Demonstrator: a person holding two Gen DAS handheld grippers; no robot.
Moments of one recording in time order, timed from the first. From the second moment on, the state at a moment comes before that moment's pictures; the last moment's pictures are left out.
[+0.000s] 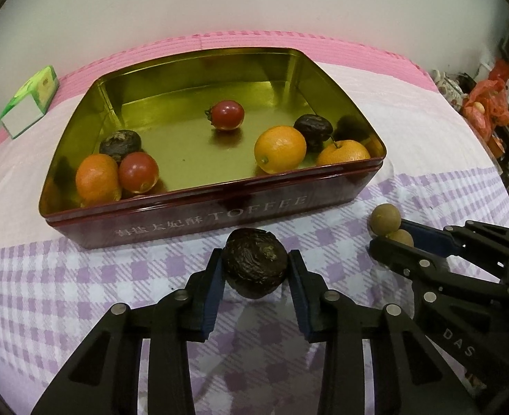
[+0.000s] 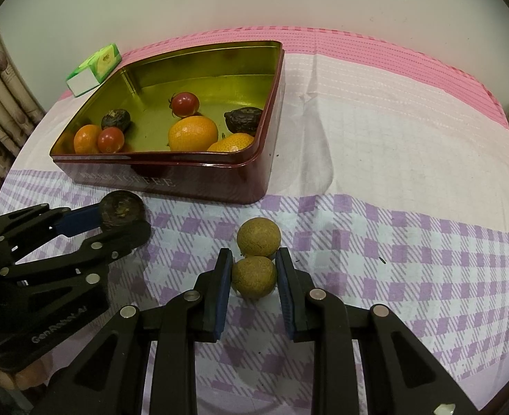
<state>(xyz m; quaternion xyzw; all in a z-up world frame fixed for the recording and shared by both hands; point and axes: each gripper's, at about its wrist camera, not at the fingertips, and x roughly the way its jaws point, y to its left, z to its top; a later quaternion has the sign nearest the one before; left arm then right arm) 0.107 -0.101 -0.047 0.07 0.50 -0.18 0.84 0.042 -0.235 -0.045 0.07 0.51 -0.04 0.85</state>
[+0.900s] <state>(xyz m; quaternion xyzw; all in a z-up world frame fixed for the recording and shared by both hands) 0.106 -0.074 -0.005 0.04 0.46 -0.18 0.87 0.046 -0.221 -0.012 0.05 0.49 -0.04 0.87</state>
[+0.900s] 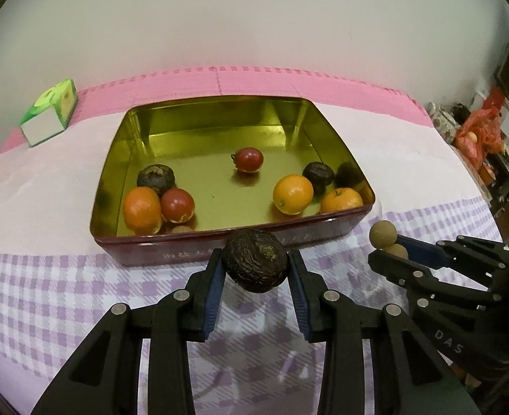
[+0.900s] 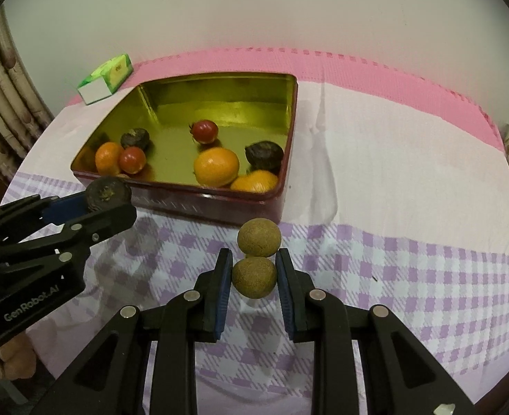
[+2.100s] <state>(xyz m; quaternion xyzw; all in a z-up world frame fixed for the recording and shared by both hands) 0.142 -0.035 0.007 0.04 0.43 -0.09 0.89 0.080 -0.204 0.019 0.03 0.45 -0.01 0.89</state>
